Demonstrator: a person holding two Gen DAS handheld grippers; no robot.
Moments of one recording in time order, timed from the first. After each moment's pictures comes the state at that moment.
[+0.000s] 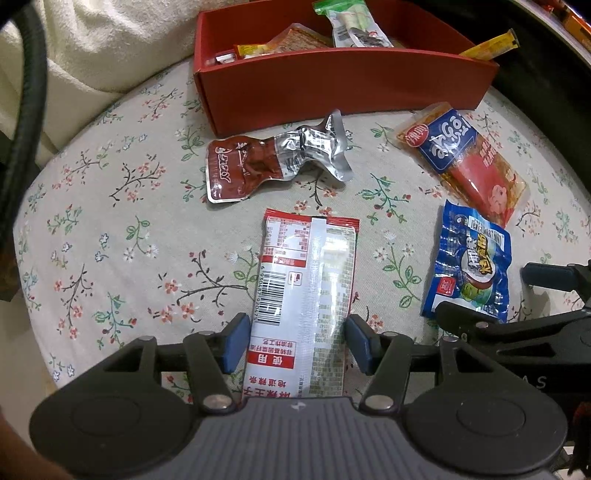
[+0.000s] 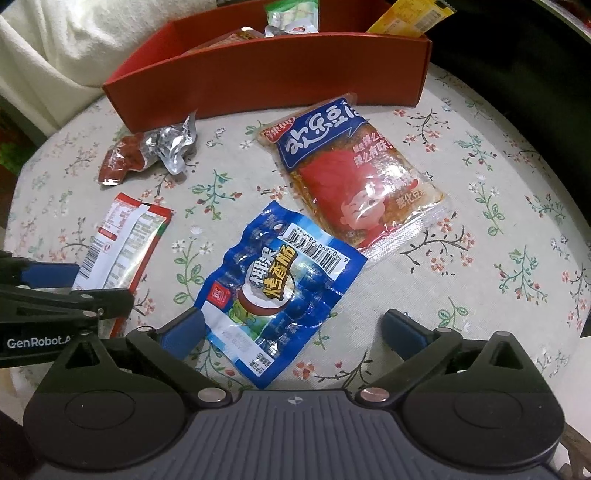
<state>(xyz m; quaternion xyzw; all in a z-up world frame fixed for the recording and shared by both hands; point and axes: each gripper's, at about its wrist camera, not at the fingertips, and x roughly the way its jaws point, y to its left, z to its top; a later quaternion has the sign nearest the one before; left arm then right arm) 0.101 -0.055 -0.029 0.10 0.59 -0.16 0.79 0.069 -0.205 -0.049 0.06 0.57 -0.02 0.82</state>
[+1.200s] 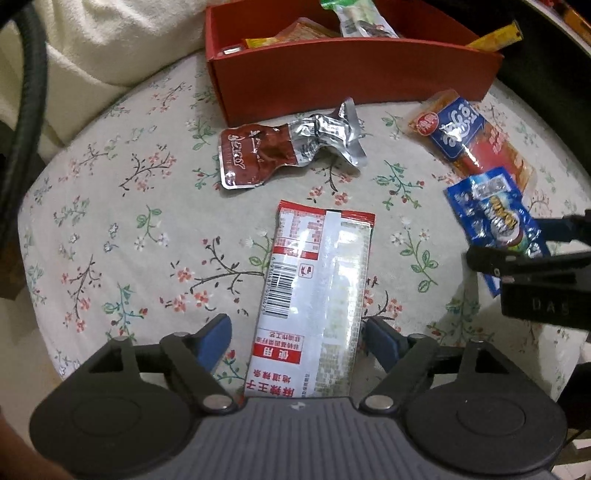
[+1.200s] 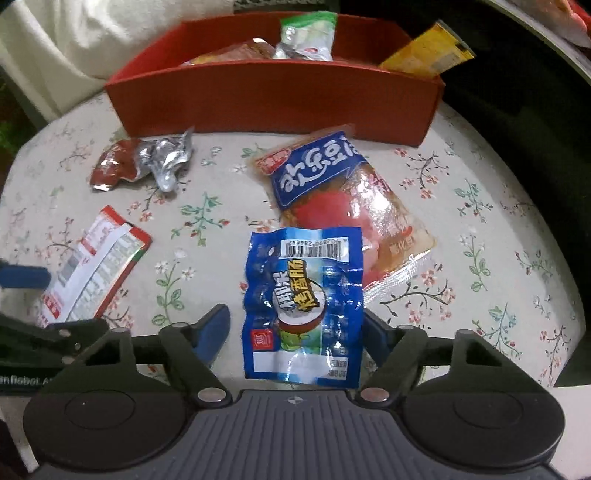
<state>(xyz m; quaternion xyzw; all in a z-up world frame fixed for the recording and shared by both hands) 0.102 -0.047 -0.037 0.11 0.59 -0.15 0.79 0.085 -0.203 -0.045 -0.01 0.56 0.00 0.83</state>
